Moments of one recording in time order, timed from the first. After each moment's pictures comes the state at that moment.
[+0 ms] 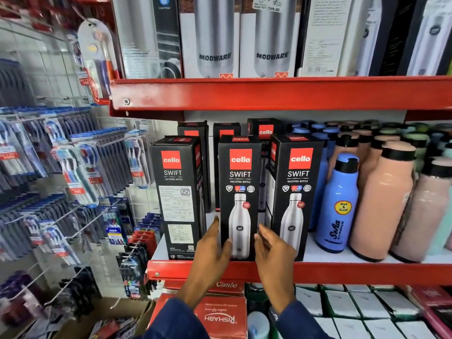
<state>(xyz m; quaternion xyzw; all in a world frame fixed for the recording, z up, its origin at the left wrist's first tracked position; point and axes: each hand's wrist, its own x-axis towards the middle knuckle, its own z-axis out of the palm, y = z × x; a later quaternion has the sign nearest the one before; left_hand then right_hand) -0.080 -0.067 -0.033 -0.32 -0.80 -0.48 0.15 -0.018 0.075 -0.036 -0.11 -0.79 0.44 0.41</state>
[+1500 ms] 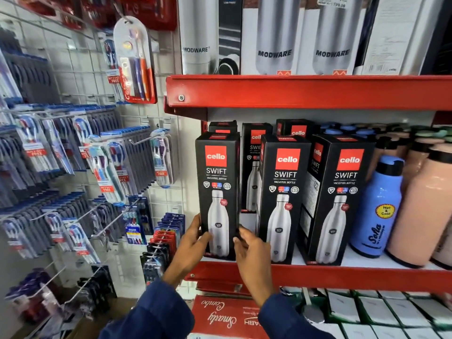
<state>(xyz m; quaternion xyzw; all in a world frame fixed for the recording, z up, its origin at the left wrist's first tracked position) -0.160 -0.181 -0.044 -0.27 -0.75 -0.60 0.03 -0.077 -0.035 -0.044 -0.05 -0.83 0.43 0.35</state>
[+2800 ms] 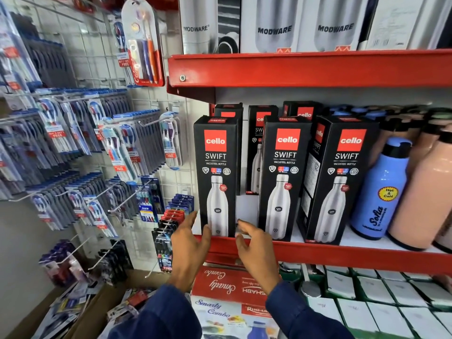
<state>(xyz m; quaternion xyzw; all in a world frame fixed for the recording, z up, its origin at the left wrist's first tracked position) -0.106 -0.184 -0.072 -0.10 -0.83 -0.47 0.27 -0.044 -0.026 -0.055 -0.02 -0.87 0.41 0.28</state>
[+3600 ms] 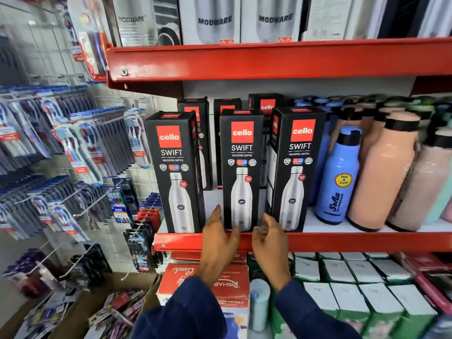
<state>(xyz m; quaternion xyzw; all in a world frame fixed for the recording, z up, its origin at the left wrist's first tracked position) -0.062 -0.056 -0.054 -0.21 -0.85 -0.46 0.16 -0.006 0.061 -0.057 -0.16 -0.83 0.42 0.33</state>
